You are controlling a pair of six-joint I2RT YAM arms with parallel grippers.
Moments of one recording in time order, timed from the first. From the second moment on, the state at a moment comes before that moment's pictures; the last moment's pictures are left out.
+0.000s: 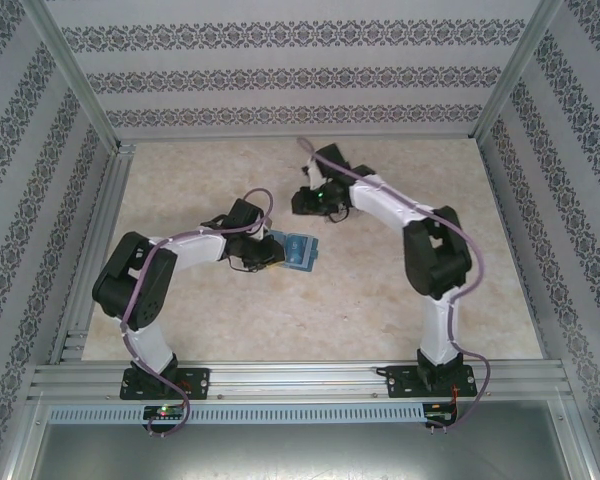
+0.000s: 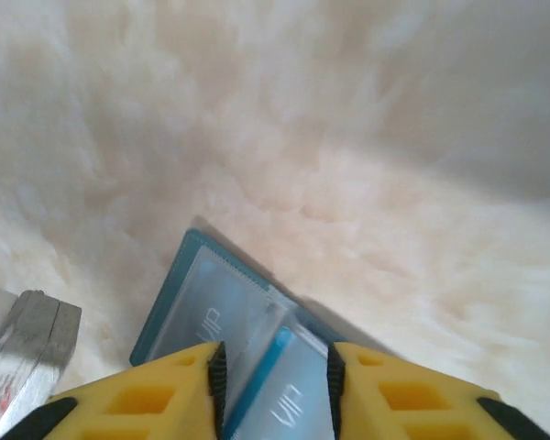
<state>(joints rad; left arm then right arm) -0.45 1.75 0.99 -0.27 0.48 -0.72 0.45 1.98 1.61 -0.61 -0.35 0.38</state>
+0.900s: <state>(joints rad) -0.41 2.11 1.66 -0.45 0.50 -0.61 0.20 2.11 1.82 -0.90 -0.12 0.17</state>
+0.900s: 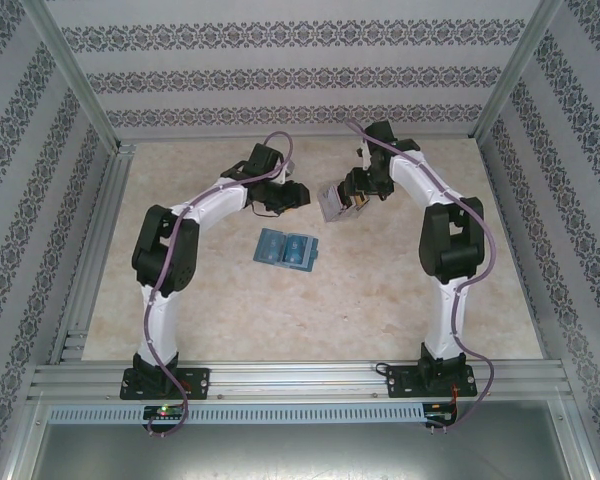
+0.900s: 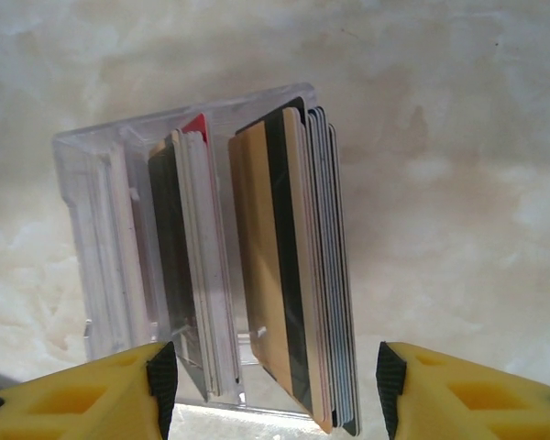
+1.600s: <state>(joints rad) -0.41 2.20 1.72 -0.45 0.56 -0.61 0.20 2.25 1.99 -1.00 -0.04 0.14</state>
